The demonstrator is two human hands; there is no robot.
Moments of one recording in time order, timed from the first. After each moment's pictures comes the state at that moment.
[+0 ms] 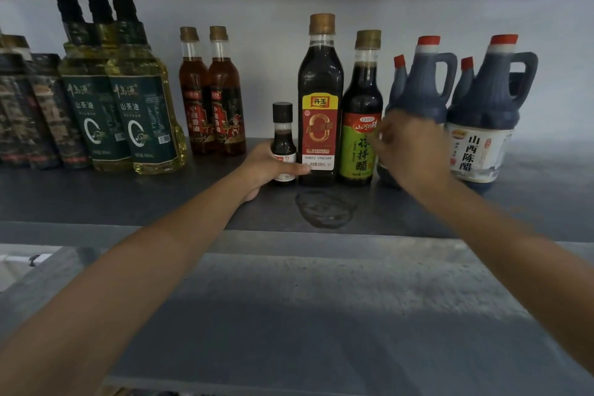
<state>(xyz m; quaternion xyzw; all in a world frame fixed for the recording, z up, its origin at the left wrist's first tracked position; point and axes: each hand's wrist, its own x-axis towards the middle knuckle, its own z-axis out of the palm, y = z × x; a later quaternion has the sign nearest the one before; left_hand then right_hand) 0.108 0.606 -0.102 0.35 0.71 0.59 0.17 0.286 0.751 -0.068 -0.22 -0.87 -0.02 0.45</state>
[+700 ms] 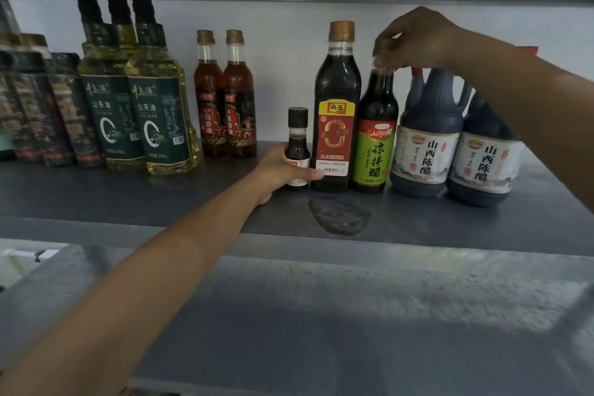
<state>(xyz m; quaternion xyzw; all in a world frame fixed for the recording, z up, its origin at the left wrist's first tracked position) 0.108 0.606 -0.101 0.36 0.70 0.59 0.17 0.246 0.776 0.076 -0.15 -0.94 0.11 0.29</state>
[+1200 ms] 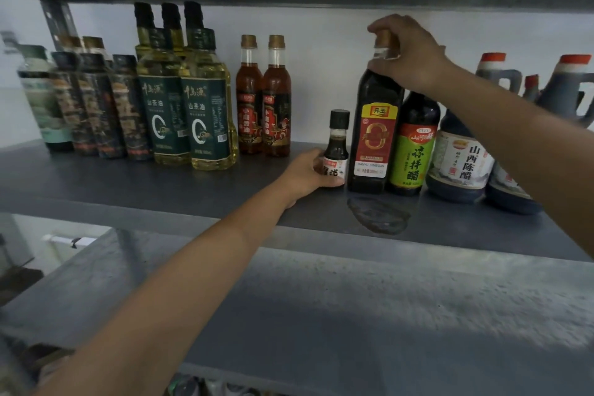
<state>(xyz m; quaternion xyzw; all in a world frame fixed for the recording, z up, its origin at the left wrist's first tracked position) 0.105 0.578 -0.109 0.39 0.72 0.56 0.14 0.211 0.719 0.050 -0.04 -0.91 0.11 0.40</state>
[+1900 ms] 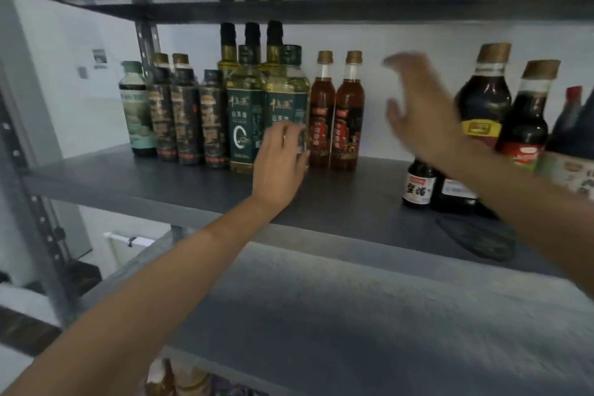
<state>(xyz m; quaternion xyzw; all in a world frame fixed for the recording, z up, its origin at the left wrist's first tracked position) 0.028 0.442 -0.106 0.36 0.75 0.32 -0.46 0.161 0.615 -0.009 0.02 -0.86 0.00 0.52</state>
